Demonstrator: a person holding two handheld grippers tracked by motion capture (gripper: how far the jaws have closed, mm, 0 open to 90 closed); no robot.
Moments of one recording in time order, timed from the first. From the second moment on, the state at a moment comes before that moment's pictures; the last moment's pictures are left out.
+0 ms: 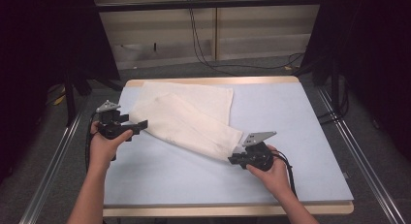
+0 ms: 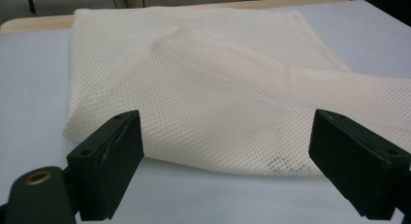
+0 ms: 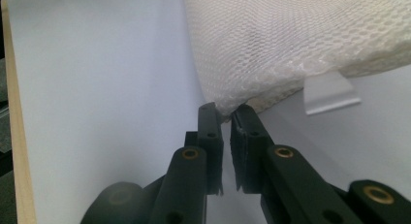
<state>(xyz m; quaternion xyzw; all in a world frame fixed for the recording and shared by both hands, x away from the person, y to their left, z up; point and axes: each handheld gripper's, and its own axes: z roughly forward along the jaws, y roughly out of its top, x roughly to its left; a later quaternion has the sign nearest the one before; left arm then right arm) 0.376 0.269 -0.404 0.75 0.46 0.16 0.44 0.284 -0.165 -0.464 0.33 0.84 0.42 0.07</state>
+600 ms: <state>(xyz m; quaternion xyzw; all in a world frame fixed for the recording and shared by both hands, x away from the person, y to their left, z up) 0.372 0.197 -0.445 0.81 0.41 0.11 0.42 0.283 -0.164 -0.471 0.33 0.85 0.41 0.06</state>
